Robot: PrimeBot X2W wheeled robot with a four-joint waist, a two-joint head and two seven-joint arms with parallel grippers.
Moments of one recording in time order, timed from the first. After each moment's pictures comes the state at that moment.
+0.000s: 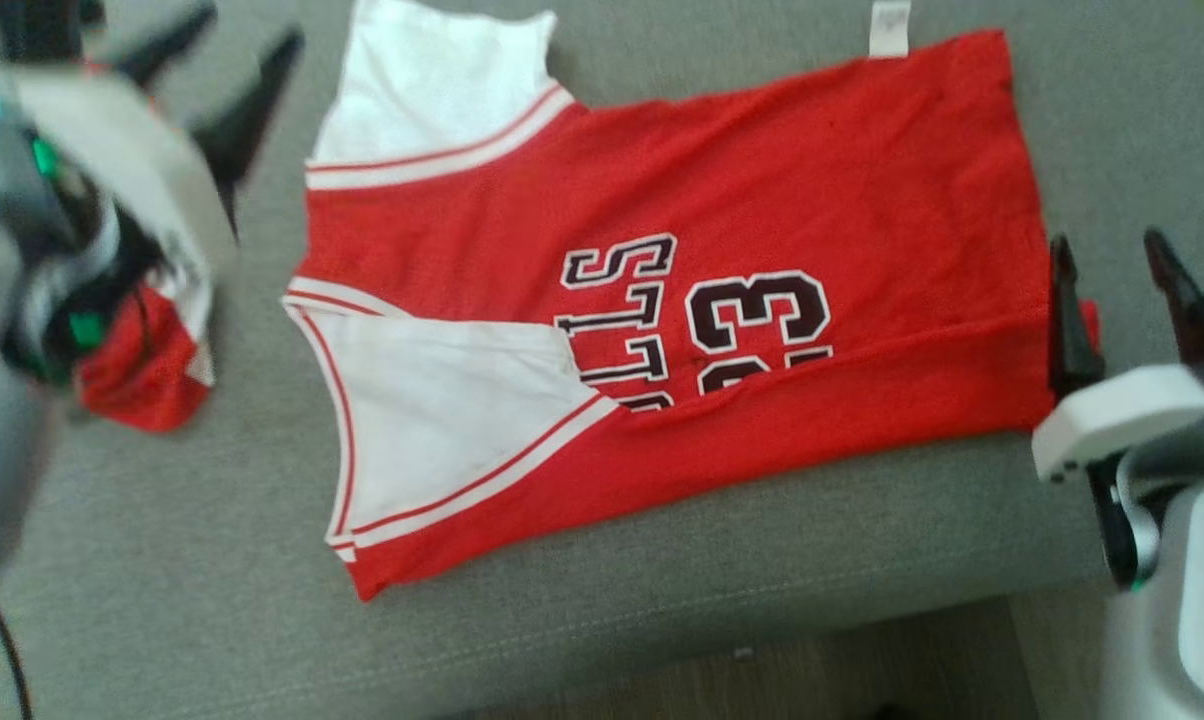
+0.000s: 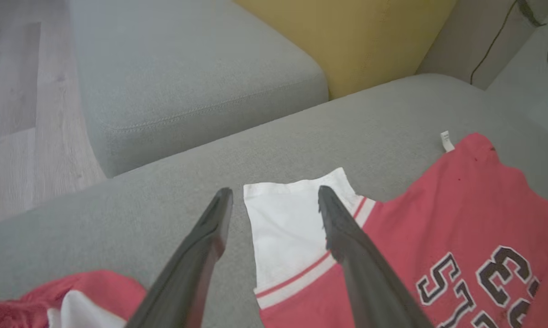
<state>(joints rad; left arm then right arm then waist) -0.75 0.56 -0.50 0.13 -0.72 -0.03 0.32 -0.26 -0.05 -0.11 0.12 -0.16 0.13 0.14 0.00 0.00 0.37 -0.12</state>
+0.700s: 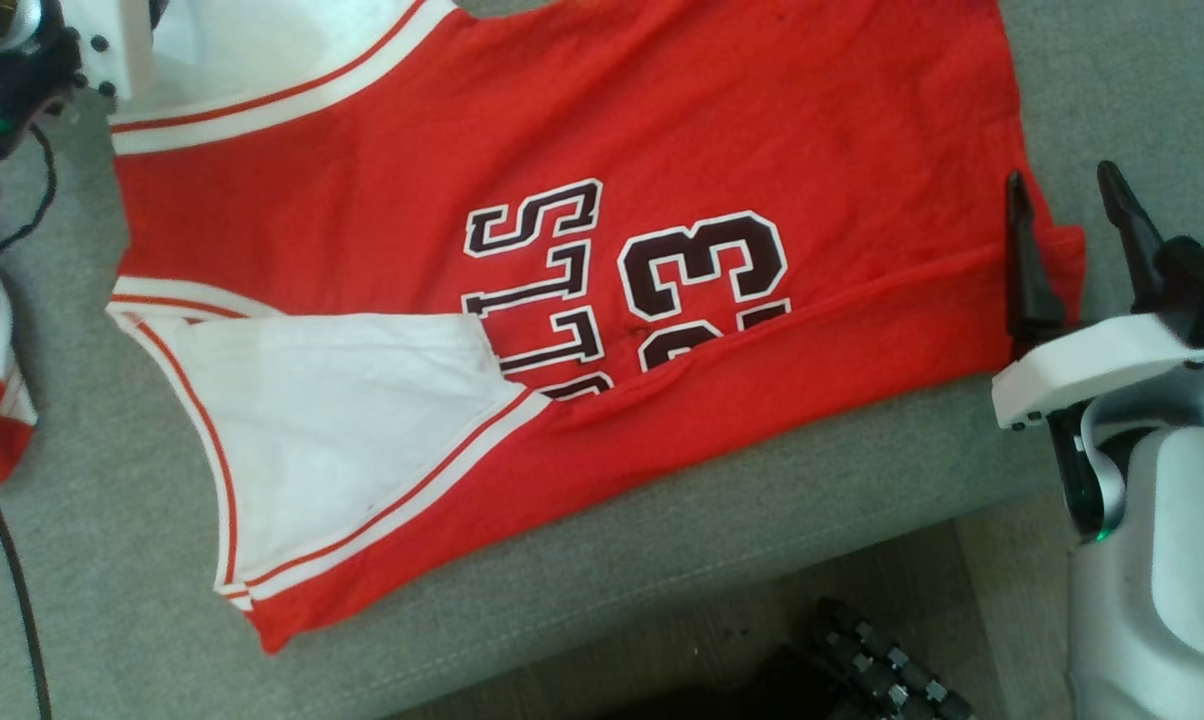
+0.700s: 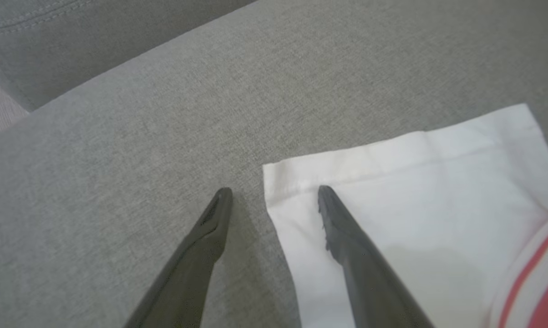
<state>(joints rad) -1.19 0.50 -0.68 0.65 -0.65 -0.12 0.50 -0.36 -0.05 -0.04 0.19 -0.11 0.13 0.08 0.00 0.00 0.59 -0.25</state>
